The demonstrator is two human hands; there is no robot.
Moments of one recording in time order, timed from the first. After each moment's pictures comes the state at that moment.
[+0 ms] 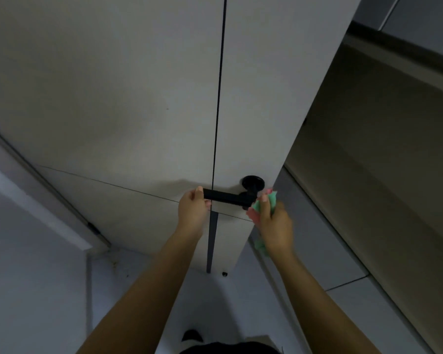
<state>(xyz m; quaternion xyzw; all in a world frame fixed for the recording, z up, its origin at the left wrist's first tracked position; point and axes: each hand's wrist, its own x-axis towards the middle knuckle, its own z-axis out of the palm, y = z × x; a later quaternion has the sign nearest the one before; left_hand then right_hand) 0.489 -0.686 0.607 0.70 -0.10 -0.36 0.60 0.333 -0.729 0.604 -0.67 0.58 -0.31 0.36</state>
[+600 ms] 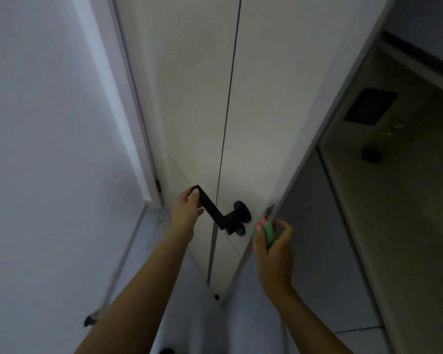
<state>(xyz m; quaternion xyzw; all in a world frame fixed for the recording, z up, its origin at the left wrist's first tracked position) 0.423 -0.551 0.613 0.66 0.04 -0.22 0.72 0.252 -0.638 0.602 -0.77 0.34 -0.30 0.44</state>
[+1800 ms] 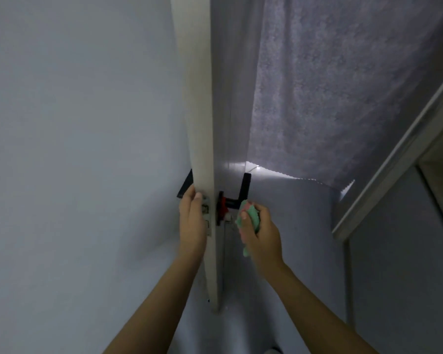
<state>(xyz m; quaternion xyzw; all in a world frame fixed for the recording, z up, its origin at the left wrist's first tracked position) 0.336 -0.254 0.659 0.68 0.00 0.03 0.74 0.281 -0.381 0.621 -0.81 0.13 -0.18 0.55</state>
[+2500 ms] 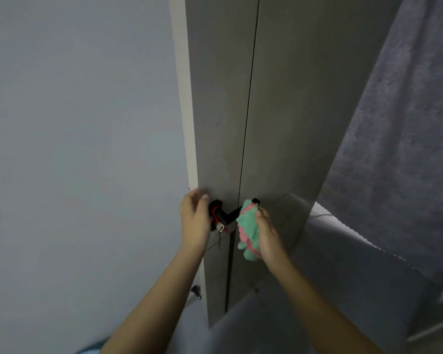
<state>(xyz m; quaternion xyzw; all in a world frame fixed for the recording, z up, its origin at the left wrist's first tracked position) 0.343 -0.265 0.696 0.66 0.19 0.23 0.69 0.366 -0.400 0.664 -0.70 -0.03 0.11 0.70</state>
